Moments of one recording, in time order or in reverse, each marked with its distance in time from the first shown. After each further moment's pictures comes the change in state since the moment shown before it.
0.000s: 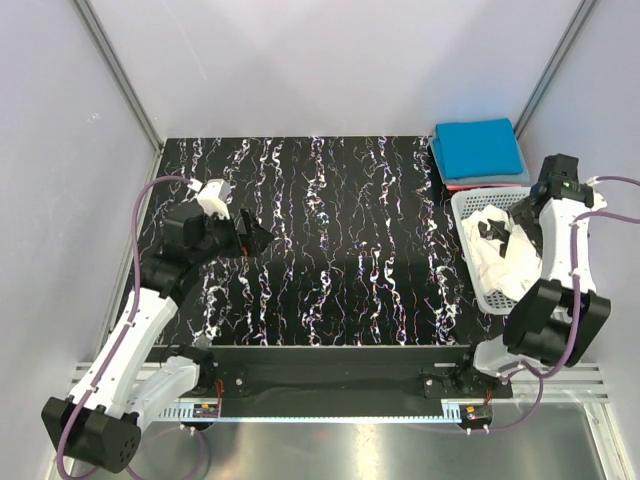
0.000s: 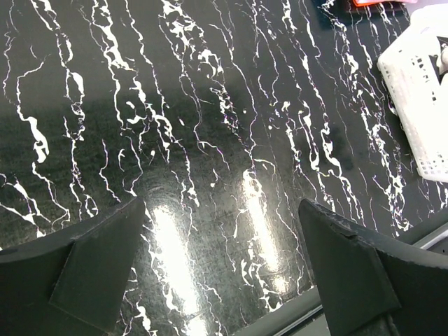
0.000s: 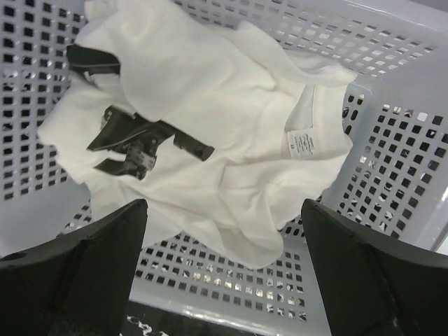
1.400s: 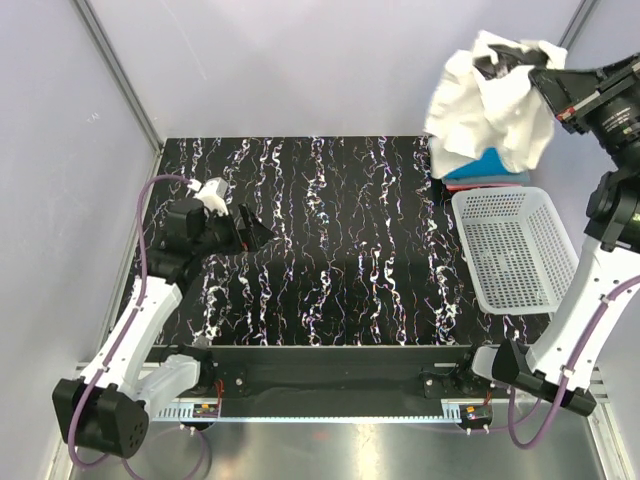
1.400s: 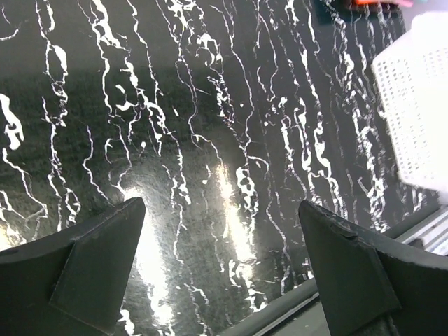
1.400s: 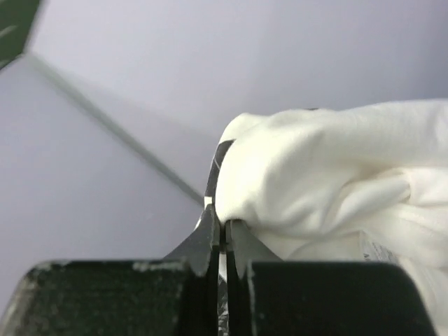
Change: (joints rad) left arm 0.072 0.090 -0.023 0.048 0.103 -0.064; right arm -0.086 -0.185 0.655 0.436 -1.066 0.039
